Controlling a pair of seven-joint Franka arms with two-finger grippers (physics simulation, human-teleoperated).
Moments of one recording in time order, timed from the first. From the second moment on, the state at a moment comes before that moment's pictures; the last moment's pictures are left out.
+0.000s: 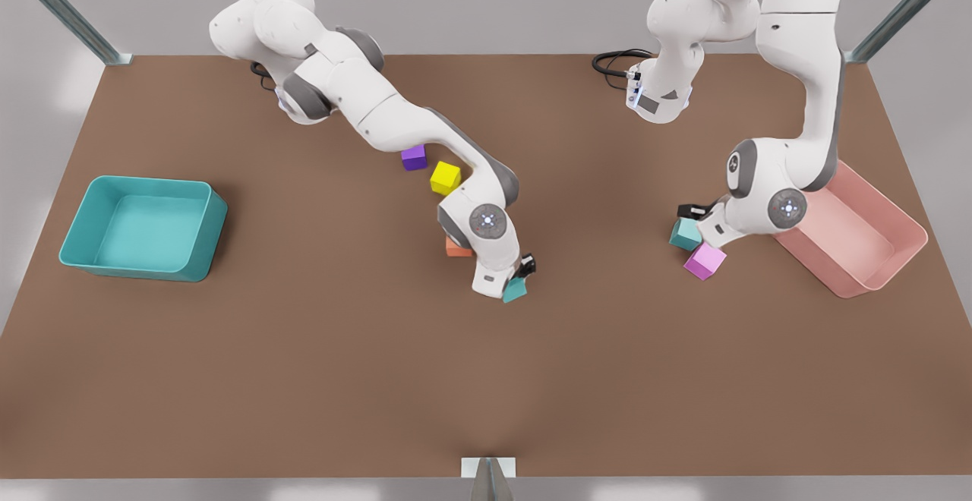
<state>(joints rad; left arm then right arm) -0.03 0.14 0.03 -2.26 -0.02 2.04 0.19 0.75 1.10 0.05 -0.93 0.01 2.21 0.37</state>
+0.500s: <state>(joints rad) -0.03 0.19 0.03 -2.36 -0.02 2.31 0.36 0.71 0.86 0.03 -0.94 0.11 2.12 0.79</state>
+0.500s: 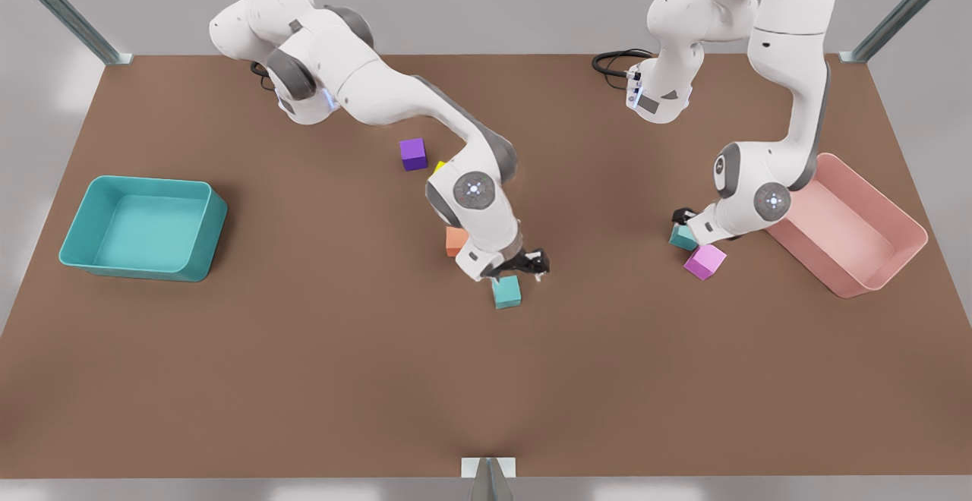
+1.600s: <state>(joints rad) -0.02 0.29 0.03 -2.38 0.00 2.39 0.45 0.23 0.30 0.05 -1.34 -0.04 1.39 0.28</state>
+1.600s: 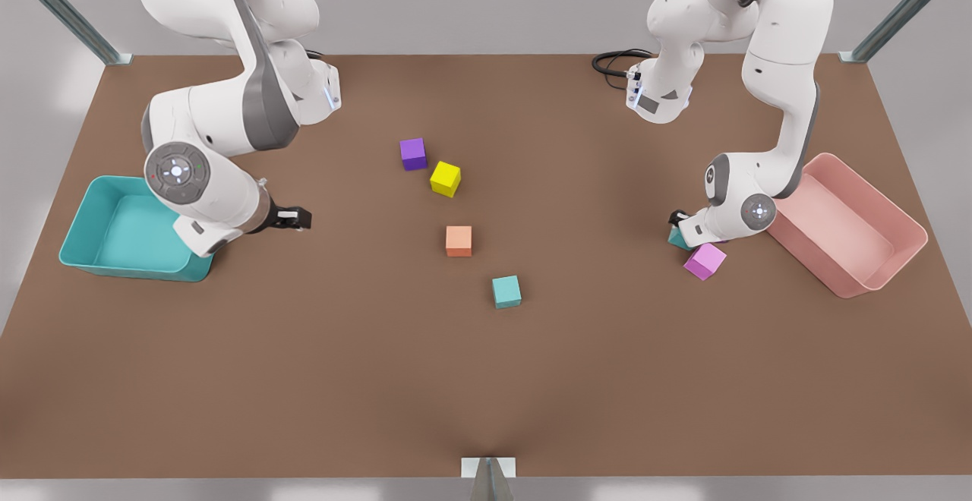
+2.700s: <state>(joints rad) -0.41 0.87 -0.29 -1.16 0.06 1.85 -0.34 0.13 0.17 0.04 -1.41 -0.13 1.39 0.16</state>
